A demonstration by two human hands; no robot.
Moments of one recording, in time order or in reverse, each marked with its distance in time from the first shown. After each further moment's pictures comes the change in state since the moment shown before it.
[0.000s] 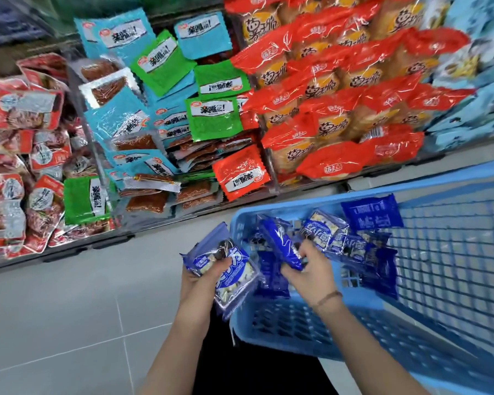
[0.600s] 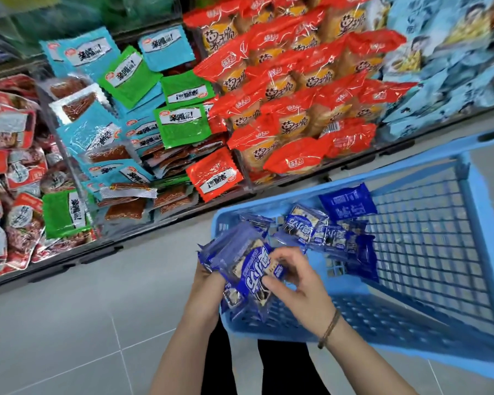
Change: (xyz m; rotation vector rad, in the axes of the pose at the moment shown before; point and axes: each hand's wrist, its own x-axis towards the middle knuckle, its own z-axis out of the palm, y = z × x) left_hand -0.022 0.001 0.036 0.128 -0.217 -0.022; right_hand -0.063 -0.054 -0.040 0.445 -0.154 -0.149
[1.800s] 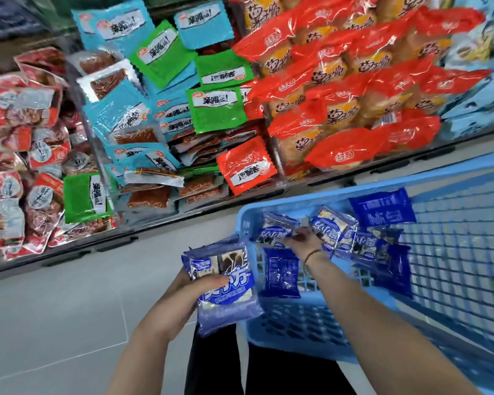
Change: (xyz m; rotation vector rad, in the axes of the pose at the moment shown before) left_hand 0.013 0.011 -0.088 0.170 -0.151 -0.083; right_hand 0.137 0.123 0.013 -0.101 0.177 0.691
